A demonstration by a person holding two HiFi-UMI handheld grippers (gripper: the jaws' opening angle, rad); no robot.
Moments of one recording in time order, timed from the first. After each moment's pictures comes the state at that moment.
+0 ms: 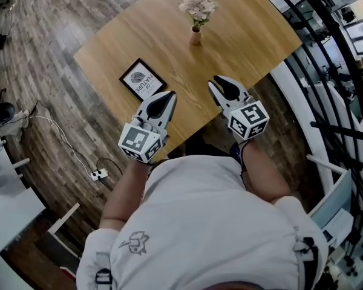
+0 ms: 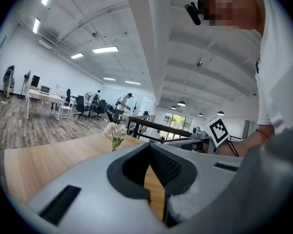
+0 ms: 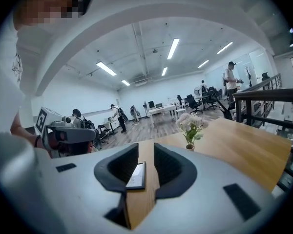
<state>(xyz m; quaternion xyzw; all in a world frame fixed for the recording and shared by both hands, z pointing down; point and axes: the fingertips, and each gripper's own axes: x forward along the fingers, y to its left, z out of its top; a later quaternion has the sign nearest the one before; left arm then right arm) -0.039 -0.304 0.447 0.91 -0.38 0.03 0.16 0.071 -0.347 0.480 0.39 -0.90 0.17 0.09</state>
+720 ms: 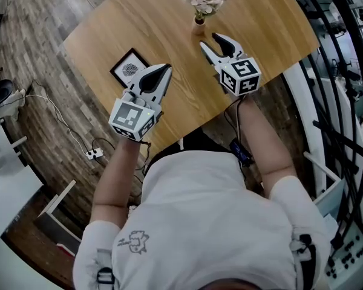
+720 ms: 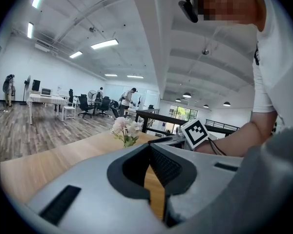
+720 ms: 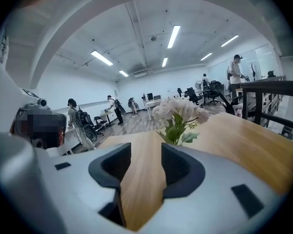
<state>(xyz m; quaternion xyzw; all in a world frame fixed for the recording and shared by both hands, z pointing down) -0.028 -0.412 0.489 0.90 -0.40 0.08 0.15 0.069 -0.510 0.570 0.38 -0.90 0.18 0.14</state>
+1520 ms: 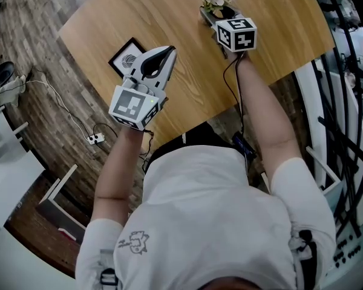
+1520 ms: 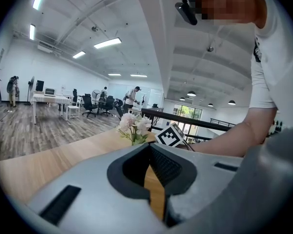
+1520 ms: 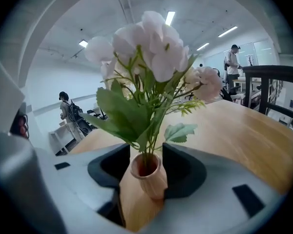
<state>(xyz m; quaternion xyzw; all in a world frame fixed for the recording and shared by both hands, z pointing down) -0.037 -0.446 0.514 0.89 -0.43 0.08 0.16 0.043 -0.609 0.653 0.39 -0.87 0.22 0.19</state>
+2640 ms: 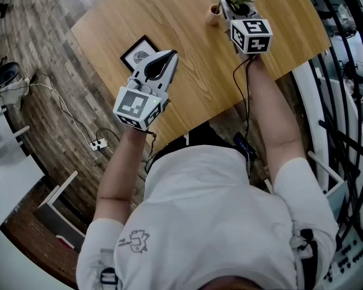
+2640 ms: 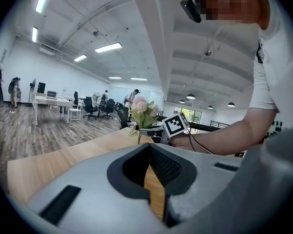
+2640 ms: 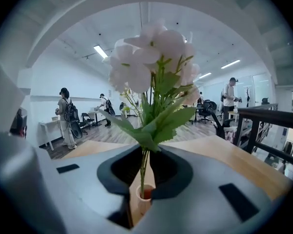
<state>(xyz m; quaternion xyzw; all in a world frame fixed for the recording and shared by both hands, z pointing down) -0.062 -0.404 0.496 0.89 -0.43 0.07 0.15 0.054 -0.604 0.552 0.44 -0.88 0.08 0.14</state>
